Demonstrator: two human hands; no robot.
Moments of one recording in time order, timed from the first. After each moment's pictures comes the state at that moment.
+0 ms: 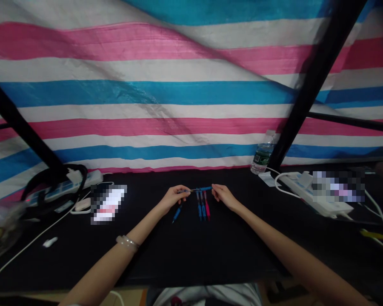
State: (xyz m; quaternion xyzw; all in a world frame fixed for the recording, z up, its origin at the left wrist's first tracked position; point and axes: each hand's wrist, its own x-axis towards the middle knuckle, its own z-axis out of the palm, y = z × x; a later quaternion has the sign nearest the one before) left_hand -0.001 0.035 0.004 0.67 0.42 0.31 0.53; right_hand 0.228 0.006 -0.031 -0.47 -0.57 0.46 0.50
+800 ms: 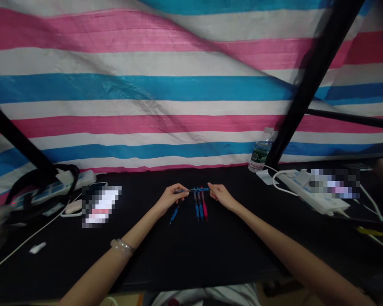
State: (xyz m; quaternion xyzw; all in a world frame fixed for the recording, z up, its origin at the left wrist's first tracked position) left_hand 0.002 0.036 0.004 0.68 0.41 0.32 0.51; right_hand 0.225 0.004 -0.025 -0.48 -0.60 0.43 0.47
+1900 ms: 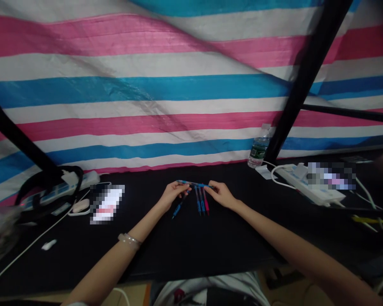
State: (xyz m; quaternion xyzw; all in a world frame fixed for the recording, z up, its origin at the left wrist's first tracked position) left_hand 0.007 0.032 0.007 0.62 0.41 0.37 0.56; right_hand 0.221 -0.016 -0.017 -0.48 -0.72 0.20 0.46
